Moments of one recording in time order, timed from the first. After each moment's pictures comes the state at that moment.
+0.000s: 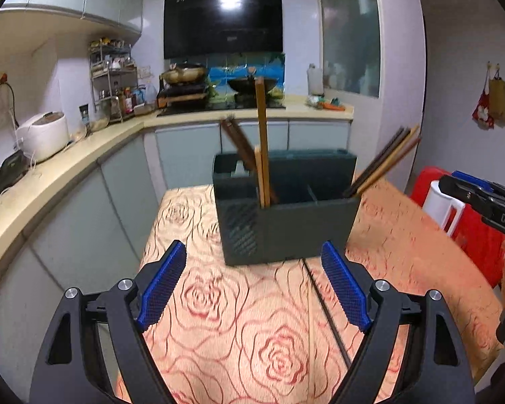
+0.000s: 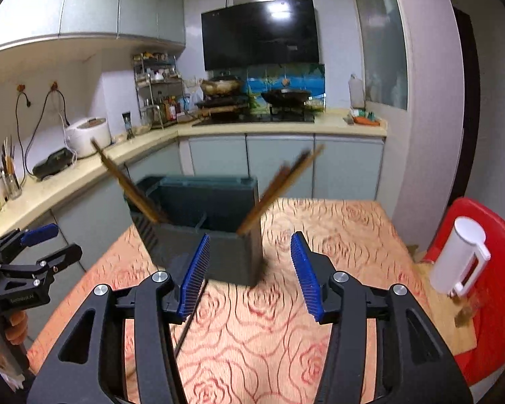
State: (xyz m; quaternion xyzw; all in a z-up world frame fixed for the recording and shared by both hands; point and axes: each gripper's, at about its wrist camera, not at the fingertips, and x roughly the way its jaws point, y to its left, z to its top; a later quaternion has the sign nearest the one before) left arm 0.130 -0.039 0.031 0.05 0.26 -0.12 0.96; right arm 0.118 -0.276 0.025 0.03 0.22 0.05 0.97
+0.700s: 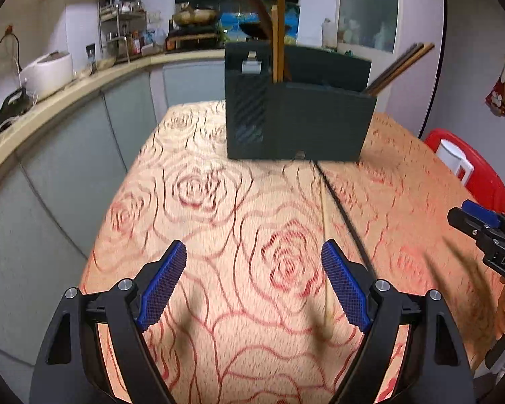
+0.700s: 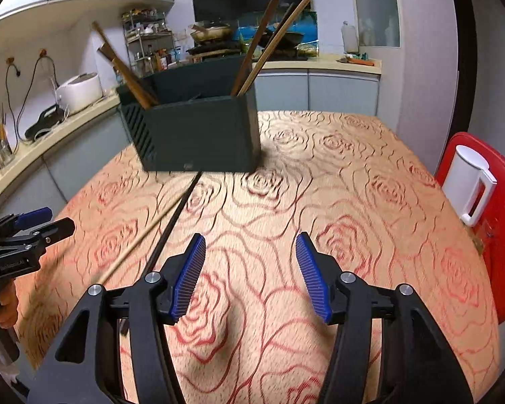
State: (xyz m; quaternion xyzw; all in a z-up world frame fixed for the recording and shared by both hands) left arm 0.097 -0.019 -0.066 0.03 0.36 -0.10 0.93; right arm 0.073 -0.260 -0.087 0.03 0.30 0.04 0.95
